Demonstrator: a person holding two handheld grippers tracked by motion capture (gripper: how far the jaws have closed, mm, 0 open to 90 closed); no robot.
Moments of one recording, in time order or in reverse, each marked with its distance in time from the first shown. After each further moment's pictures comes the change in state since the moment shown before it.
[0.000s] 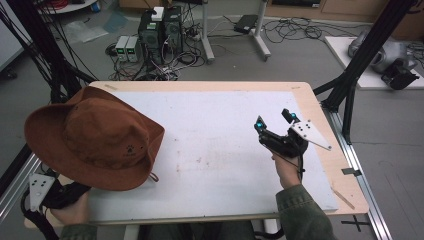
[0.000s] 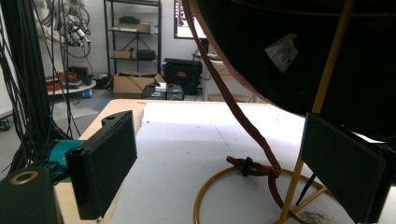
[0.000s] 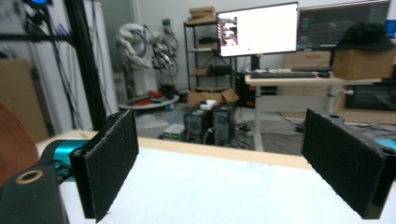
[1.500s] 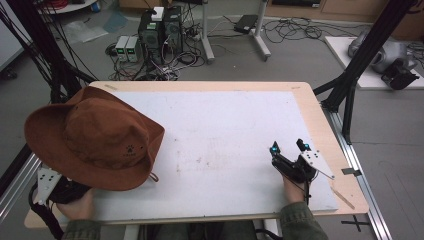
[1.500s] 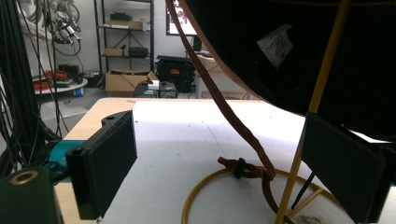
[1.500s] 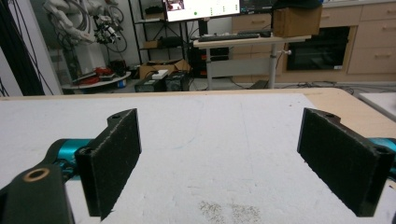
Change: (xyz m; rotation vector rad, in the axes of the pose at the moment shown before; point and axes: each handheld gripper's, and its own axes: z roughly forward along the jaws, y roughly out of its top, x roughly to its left) left arm -0.004 -0.004 0.014 0.011 -0.031 0.004; right arm -0.035 -0.080 -0.041 0.096 -0.201 0.042
